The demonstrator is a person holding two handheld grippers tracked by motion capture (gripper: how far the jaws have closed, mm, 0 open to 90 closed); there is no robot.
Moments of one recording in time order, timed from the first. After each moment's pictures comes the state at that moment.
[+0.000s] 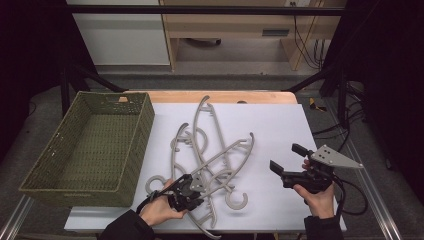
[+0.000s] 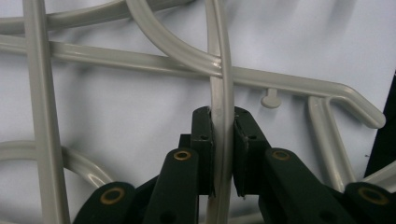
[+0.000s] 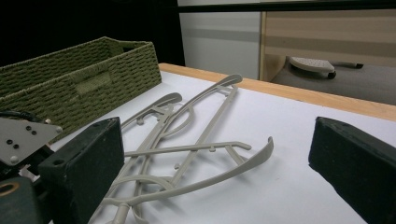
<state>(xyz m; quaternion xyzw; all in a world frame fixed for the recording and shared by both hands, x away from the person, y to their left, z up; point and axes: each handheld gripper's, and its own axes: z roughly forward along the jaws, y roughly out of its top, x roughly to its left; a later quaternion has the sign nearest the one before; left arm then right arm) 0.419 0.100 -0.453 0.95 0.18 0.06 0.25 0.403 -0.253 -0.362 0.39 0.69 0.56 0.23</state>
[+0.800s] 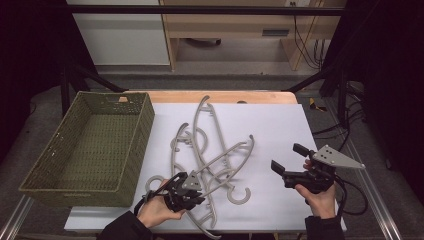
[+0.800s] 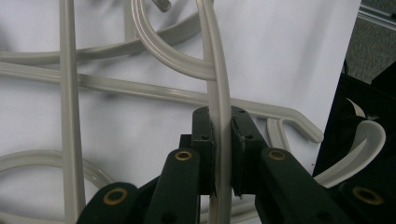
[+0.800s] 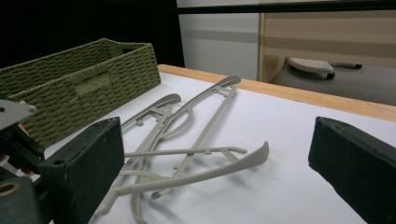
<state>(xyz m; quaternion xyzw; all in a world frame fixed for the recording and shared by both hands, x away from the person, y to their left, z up) 0.410 0.110 -0.425 0.93 0.19 0.06 0.31 0.402 -0.256 -0.362 0.39 0.69 0.57 0.23</state>
